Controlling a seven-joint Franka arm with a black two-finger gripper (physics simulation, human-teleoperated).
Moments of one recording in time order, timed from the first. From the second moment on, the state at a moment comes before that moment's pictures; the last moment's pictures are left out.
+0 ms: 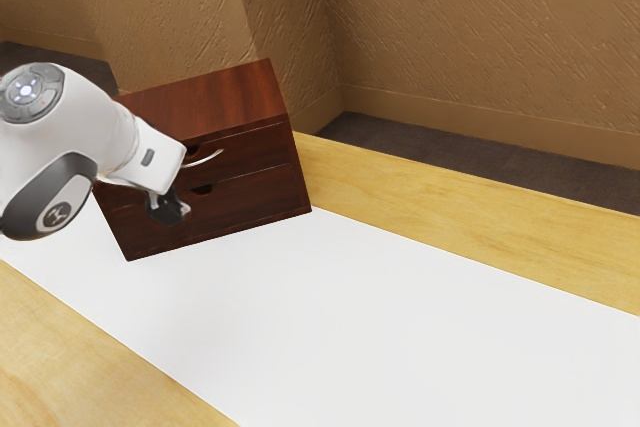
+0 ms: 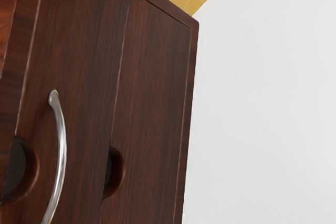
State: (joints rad) arm -0.14 -0.31 0.40 -2.18 0.55 2.50 0.61
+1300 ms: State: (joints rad) arm -0.12 -0.01 0.47 -2.03 0.47 2.63 0.88
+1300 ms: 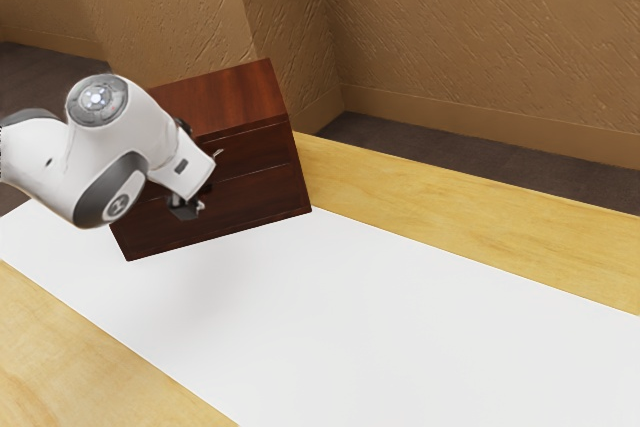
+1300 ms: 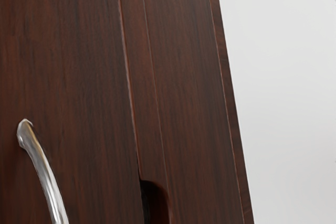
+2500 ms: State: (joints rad) arm -0.08 -0.05 0.44 -2.10 0.42 2.67 0.91
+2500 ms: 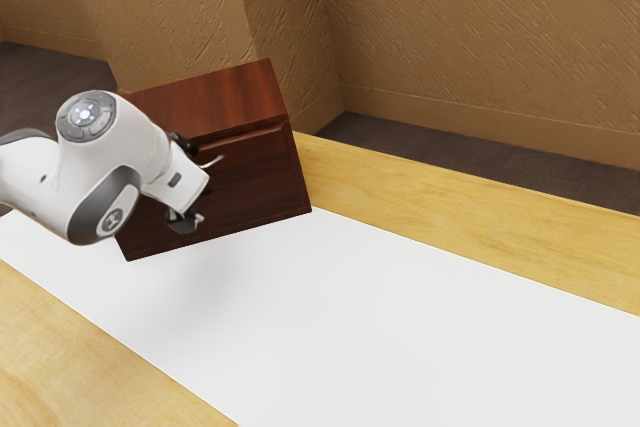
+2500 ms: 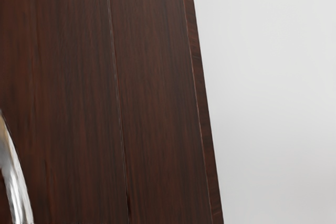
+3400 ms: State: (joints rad) arm -0.08 -0.28 0.35 -2.31 0.41 2.66 0.89
